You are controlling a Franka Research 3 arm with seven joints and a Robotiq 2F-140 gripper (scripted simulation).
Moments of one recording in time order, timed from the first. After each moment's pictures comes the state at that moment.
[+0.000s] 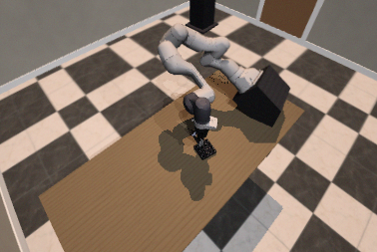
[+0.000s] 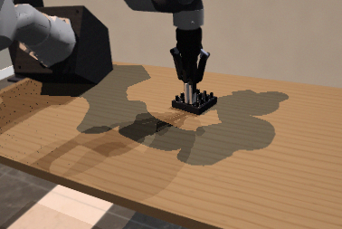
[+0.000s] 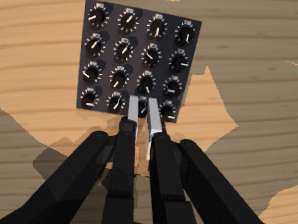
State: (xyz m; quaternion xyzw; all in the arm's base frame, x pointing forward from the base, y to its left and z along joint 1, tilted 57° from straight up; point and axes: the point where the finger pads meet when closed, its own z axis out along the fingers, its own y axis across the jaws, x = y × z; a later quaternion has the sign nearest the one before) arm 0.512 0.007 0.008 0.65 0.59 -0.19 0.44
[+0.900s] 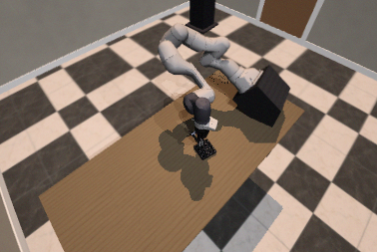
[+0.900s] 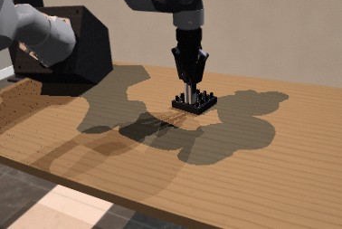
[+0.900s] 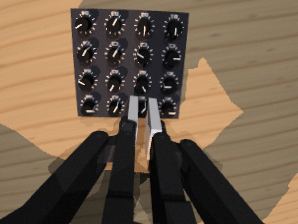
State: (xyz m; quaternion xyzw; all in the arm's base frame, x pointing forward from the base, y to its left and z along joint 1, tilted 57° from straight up) arm 0.513 0.007 0.008 0.69 0.54 -0.15 0.45
